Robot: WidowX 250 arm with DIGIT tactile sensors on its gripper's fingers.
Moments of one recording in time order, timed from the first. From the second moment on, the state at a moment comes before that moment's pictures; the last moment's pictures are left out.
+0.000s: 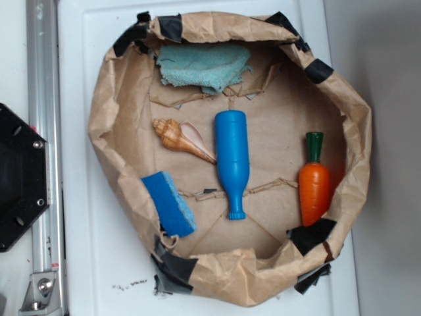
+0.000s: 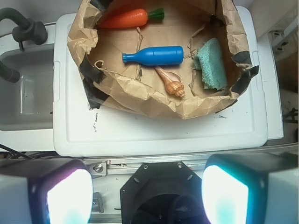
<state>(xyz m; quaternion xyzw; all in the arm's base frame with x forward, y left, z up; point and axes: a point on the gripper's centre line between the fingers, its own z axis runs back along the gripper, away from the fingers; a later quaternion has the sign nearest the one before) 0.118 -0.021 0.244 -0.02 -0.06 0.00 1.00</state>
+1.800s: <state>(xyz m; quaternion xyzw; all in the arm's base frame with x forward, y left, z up) 0.249 0.074 0.048 0.07 -0.05 0.48 0.87</state>
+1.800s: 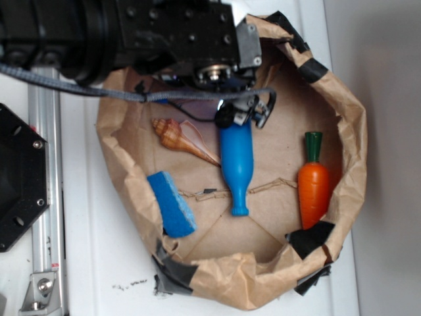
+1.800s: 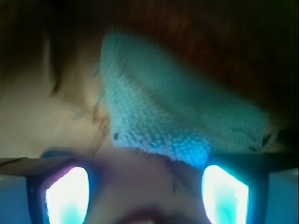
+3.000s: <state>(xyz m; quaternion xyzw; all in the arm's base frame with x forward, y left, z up) 0.249 0.106 0.039 0.14 -0.10 0.45 0.88</state>
